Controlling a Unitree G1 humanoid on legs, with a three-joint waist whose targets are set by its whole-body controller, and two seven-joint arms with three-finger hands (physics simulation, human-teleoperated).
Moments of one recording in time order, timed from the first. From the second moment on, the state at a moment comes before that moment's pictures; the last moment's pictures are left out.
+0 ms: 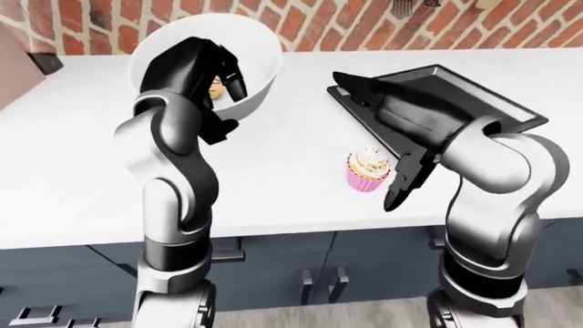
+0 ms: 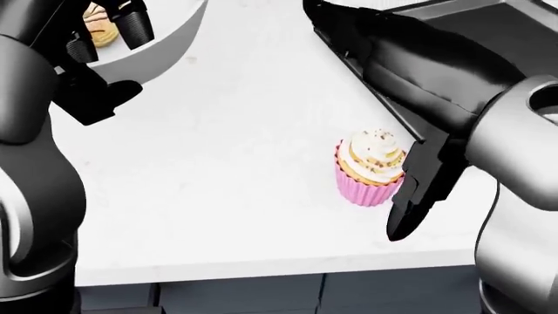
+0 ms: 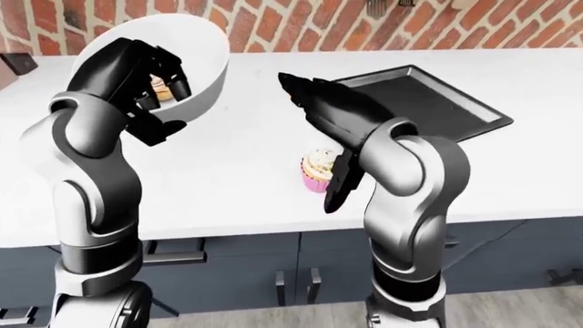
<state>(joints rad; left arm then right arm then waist) -0.86 0.16 0.02 -0.24 1.25 0.54 -0.77 -0.73 -0.23 -0.04 -0.52 -1.02 0.36 1.24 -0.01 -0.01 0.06</state>
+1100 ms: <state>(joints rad) -0.85 0.15 0.01 -0.24 1.26 0.52 -0.77 -0.55 -0.23 -0.05 -0.36 -1.03 0.22 1.11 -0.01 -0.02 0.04</state>
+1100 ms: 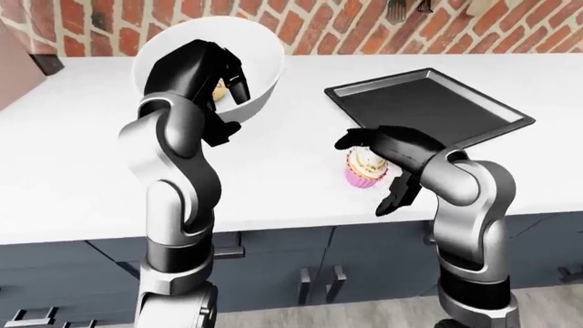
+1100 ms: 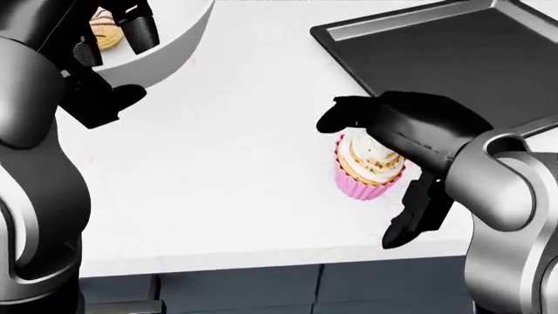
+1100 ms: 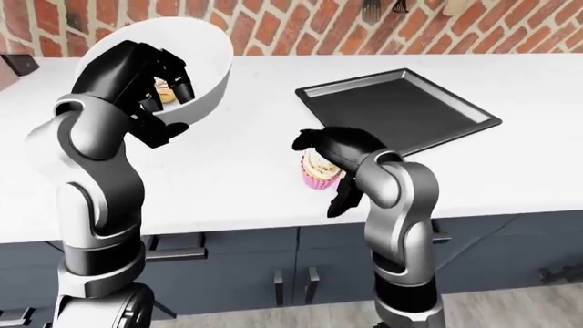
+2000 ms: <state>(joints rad) -0.85 0.14 0.01 -0.25 1.28 0.51 -0.77 -0.85 -0.35 -0.11 -0.46 -0.97 0.48 1.24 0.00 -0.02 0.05</state>
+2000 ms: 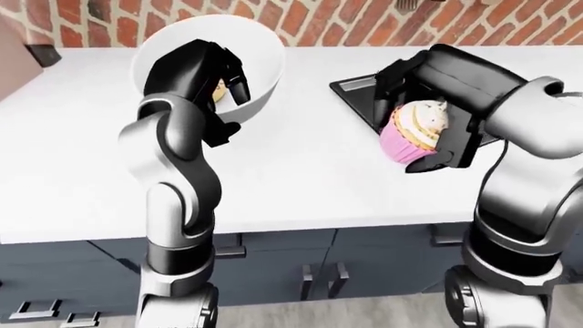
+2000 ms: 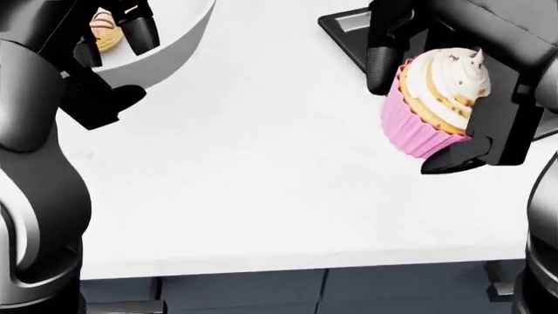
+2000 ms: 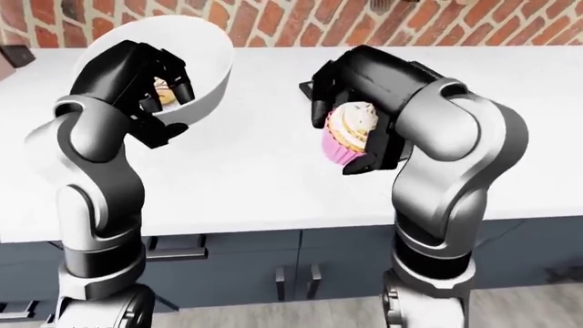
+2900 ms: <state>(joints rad) -0.89 0.16 0.03 -0.30 1.30 0.52 -0.79 -0.94 -0.39 -0.12 -0.44 -0.93 0.62 1.14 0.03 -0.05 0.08</state>
